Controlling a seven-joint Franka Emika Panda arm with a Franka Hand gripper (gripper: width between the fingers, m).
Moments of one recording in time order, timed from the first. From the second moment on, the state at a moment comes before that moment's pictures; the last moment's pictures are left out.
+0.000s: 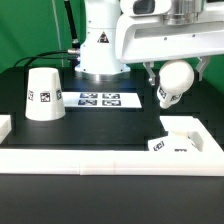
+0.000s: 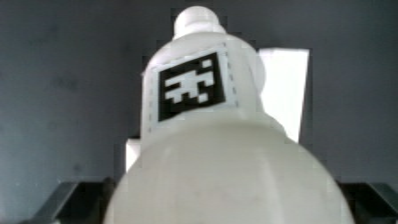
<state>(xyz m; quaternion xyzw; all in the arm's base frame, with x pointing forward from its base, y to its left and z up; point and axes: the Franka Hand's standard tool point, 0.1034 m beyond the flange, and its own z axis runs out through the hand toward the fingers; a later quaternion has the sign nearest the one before) 0.551 0.104 0.110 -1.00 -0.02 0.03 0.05</state>
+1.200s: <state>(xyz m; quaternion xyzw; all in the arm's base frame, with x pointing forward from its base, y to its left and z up) 0.570 0.105 0.142 -0.98 -0.02 -0.17 0.05</state>
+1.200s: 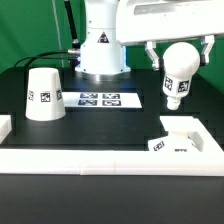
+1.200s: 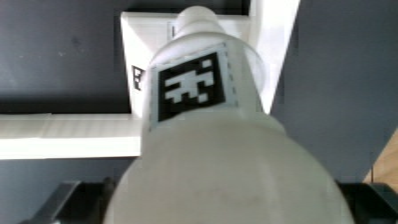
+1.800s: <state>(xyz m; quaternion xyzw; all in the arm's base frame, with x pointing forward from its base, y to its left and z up) 0.597 0.101 0.162 -0.98 -0.04 -0.18 0.05</state>
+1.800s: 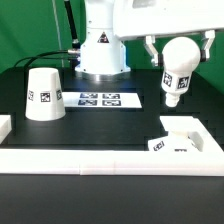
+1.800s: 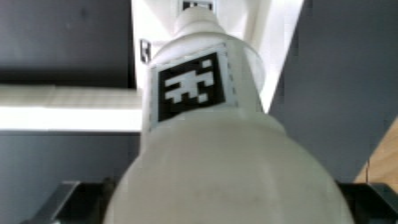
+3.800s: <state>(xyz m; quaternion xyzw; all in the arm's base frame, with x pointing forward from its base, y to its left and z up) 0.614 0.107 0.134 -0.97 -0.07 -0.24 0.04</state>
